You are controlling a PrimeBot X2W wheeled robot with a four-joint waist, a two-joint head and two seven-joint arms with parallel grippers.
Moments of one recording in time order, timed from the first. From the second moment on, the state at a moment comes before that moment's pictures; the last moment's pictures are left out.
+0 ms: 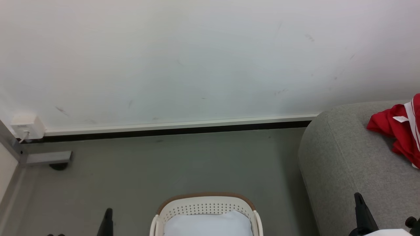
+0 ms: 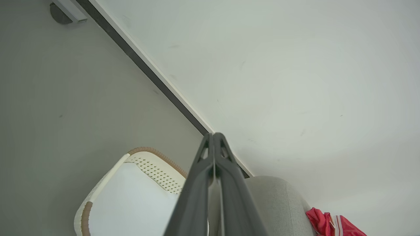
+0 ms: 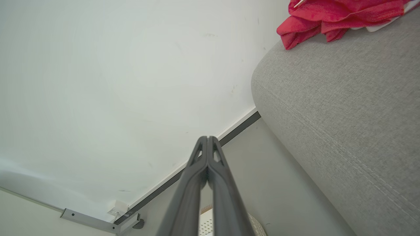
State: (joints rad) left arm 0.00 0.06 0.03 0.29 -0.95 -0.04 -0.07; right arm -0.06 -0.05 0.00 0.33 0.88 0.13 -0.07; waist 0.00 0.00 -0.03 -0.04
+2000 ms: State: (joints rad) left arm -0.08 0.05 0.10 0.25 -1.48 -0.11 0.08; right arm -0.10 -0.05 -0.09 0.26 1.48 0.13 0.08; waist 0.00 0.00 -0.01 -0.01
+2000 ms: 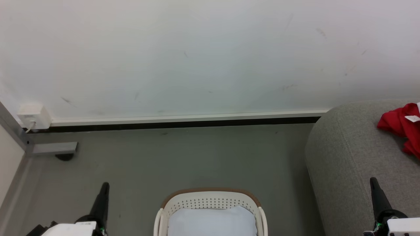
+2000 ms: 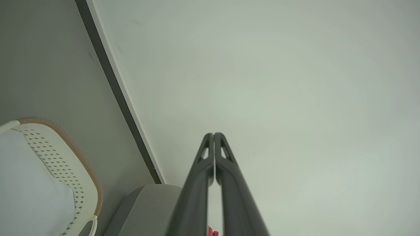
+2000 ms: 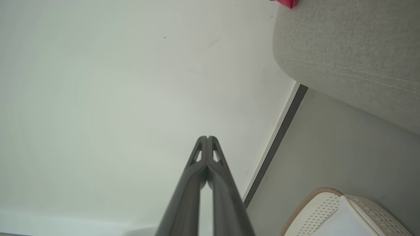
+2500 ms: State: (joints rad) left arm -0.10 0.05 0.11 0.25 -1.59 -0.12 0.11; right arm -0.10 -0.05 -0.11 0.25 1.58 0.13 0.11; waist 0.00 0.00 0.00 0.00
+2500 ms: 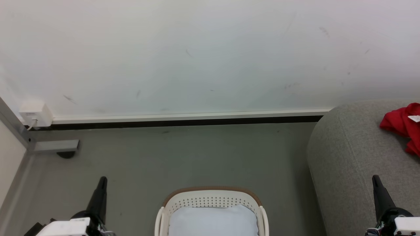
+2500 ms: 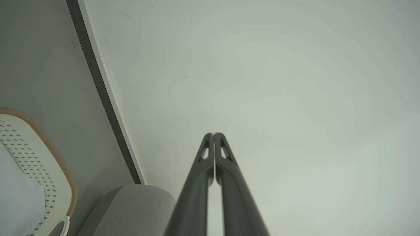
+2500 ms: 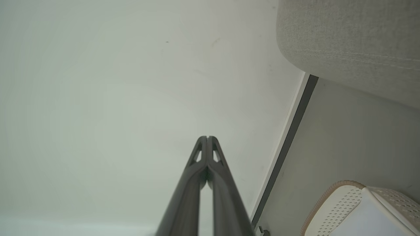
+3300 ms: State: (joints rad) left arm -0.10 0.05 0.11 0.25 -1.61 -0.13 0.11; right arm -0.10 -0.05 -0.11 0.25 1.61 0.13 0.11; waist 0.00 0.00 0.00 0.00
